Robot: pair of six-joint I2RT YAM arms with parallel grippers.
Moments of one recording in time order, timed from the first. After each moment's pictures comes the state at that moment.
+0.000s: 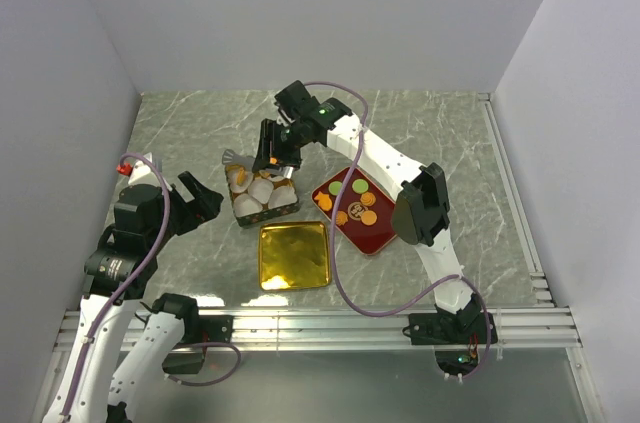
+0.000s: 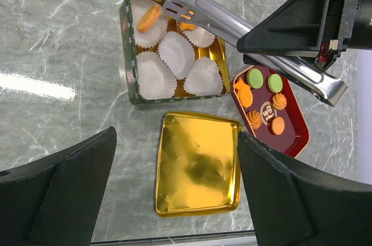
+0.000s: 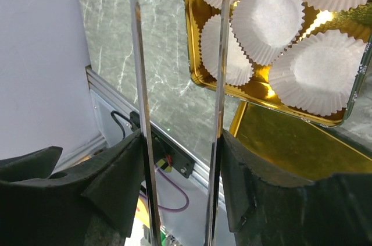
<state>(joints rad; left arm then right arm) -0.19 0.57 0.87 -0.79 -0.02 -0.62 0.75 2.23 2.22 -0.92 -0.41 0.78</state>
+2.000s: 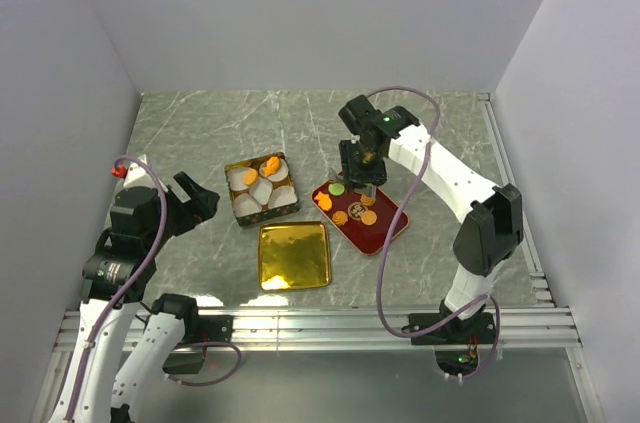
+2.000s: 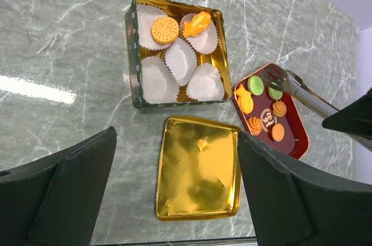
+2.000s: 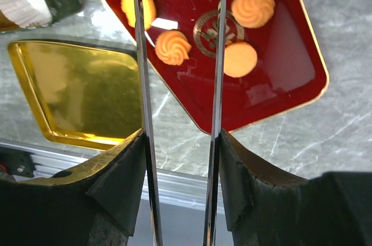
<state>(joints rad) -0.16 0.55 0.87 -0.79 -0.02 -0.62 0.60 1.75 1.66 -1.17 0.03 0.48</state>
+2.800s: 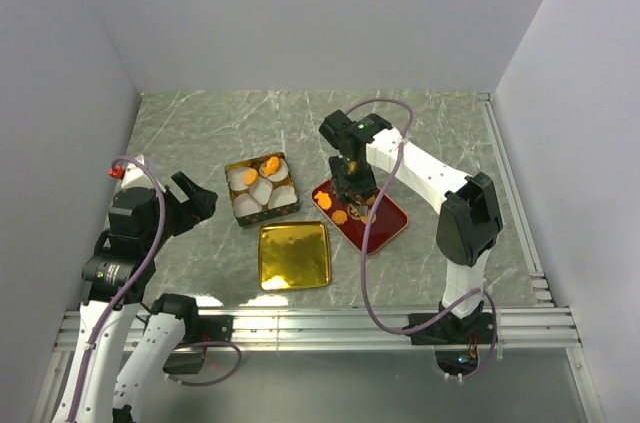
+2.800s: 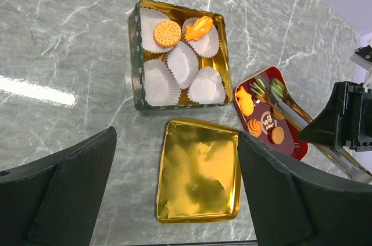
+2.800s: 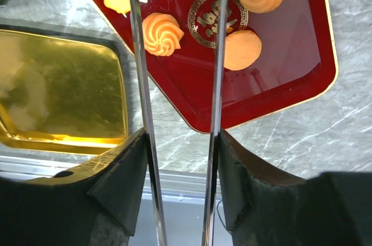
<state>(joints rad) -0.14 0.54 0.87 -0.79 -0.02 -0.62 0.67 1.87 1.68 -1.22 0.09 0.48</state>
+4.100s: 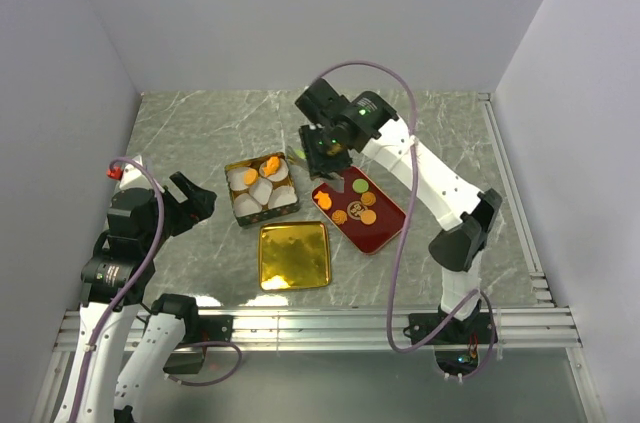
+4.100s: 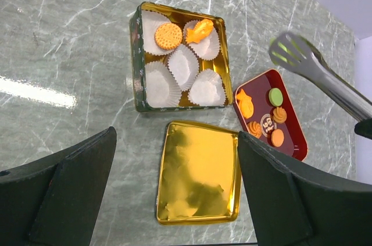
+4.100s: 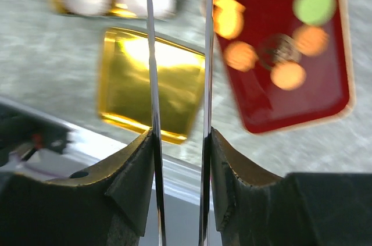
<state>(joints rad) -0.13 0.53 0.87 -0.79 -0.02 -0.63 0.81 1.88 2.13 -1.36 0.11 0.50</state>
